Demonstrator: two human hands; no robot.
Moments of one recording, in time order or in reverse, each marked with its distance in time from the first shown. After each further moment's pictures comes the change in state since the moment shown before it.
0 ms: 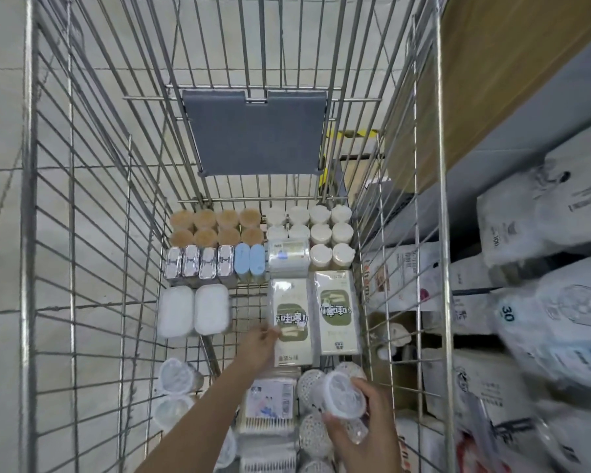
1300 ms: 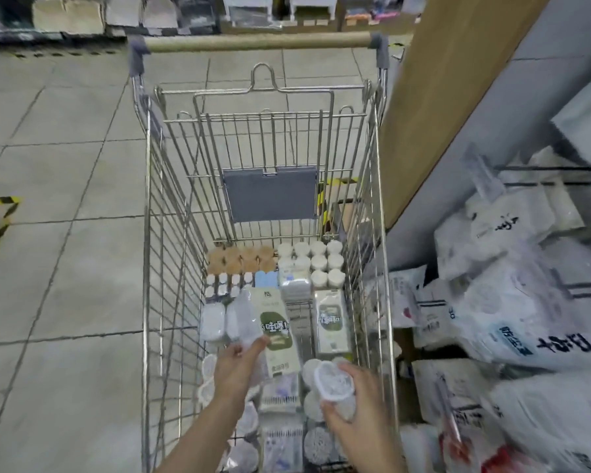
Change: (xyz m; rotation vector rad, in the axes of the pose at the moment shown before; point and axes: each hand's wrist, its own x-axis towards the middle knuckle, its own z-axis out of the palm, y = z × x) left_hand -0.184 0.049 -0.044 -0.357 0.301 0.054; right_hand -0.049 -0.108 -0.066 -0.067 -0.146 -0.165
